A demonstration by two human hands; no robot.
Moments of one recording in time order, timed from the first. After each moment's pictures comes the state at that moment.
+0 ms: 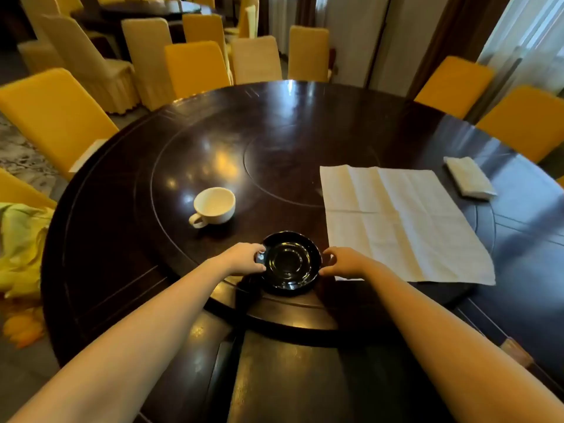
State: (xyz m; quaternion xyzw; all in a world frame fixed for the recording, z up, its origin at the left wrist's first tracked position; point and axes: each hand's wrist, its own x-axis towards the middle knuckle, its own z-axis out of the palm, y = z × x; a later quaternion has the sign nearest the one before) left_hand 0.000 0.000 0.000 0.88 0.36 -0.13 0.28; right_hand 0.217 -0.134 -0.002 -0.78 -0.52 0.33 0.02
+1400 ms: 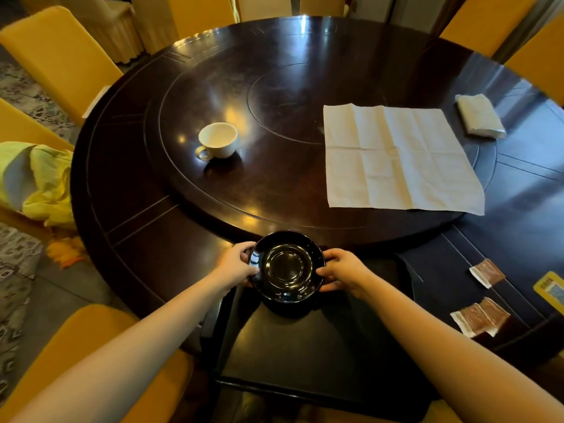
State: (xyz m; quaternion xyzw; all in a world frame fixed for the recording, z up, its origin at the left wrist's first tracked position) left_hand -0.084 -0.174 -0.032 0.62 0.54 0.07 0.57; right_hand 0.124 -0.285 -0.033 -0.71 -0.17 0.58 0.36
